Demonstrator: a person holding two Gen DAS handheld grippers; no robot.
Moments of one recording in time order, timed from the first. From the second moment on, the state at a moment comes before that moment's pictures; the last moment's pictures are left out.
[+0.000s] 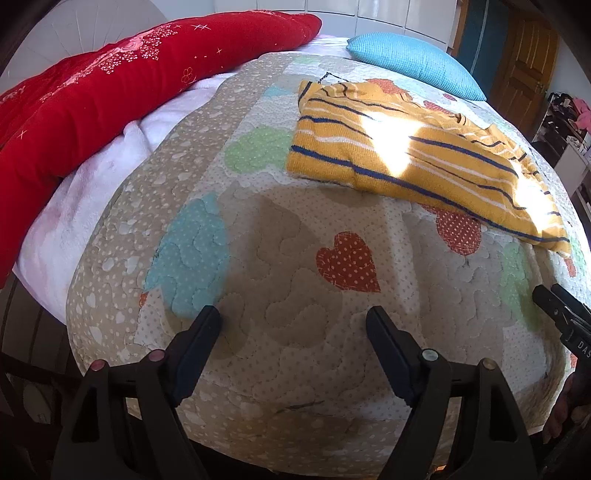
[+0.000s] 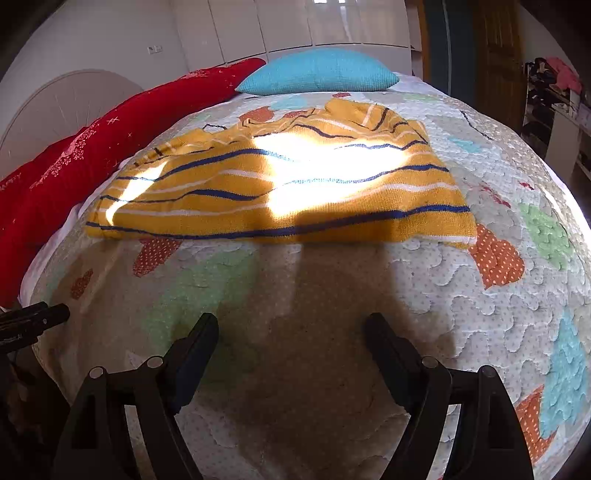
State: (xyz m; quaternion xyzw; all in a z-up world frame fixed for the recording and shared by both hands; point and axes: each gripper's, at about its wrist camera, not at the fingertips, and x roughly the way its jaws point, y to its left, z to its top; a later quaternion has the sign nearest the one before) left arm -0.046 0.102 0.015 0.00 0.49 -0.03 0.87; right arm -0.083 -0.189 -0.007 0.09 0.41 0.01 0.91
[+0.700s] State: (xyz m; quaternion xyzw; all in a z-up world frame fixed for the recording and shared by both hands) left arm -0.044 0.098 0.006 0.00 0.49 -0.03 0.87; right arm -0.080 -0.168 -0.018 0.04 0.40 0.00 0.92
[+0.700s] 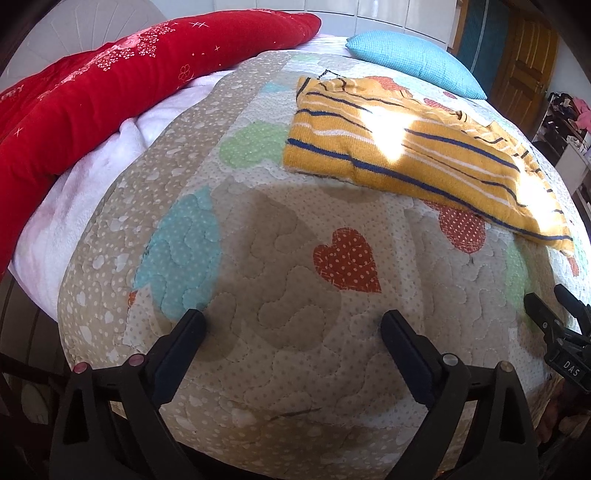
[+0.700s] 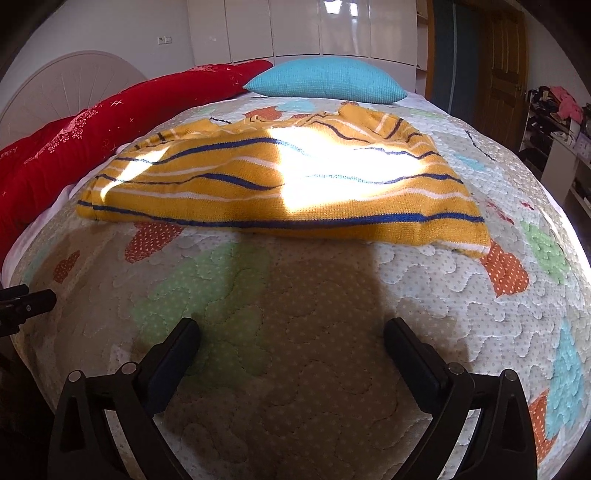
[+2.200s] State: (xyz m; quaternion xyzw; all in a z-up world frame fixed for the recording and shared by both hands) left arm -0.046 0.095 0.001 0.01 0.48 -0.02 0.88; right arm -0.087 -0.166 -0.022 0.02 0.37 -0.01 0.93
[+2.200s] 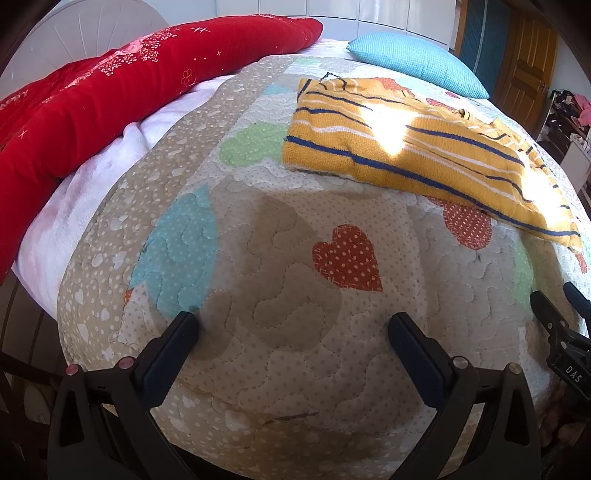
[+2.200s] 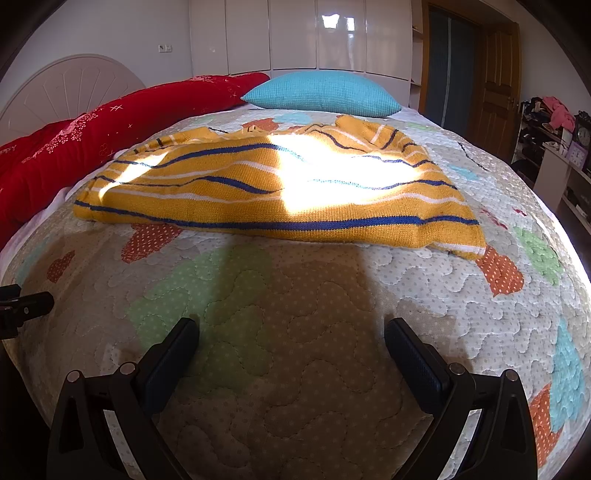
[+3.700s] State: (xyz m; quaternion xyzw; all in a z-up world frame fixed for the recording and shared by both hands) left arm 0.157 0.028 0.088 -0.10 0.46 -0.18 0.86; right arm -0.104 -0.181 -0.012 0.10 0.34 0.05 0.93
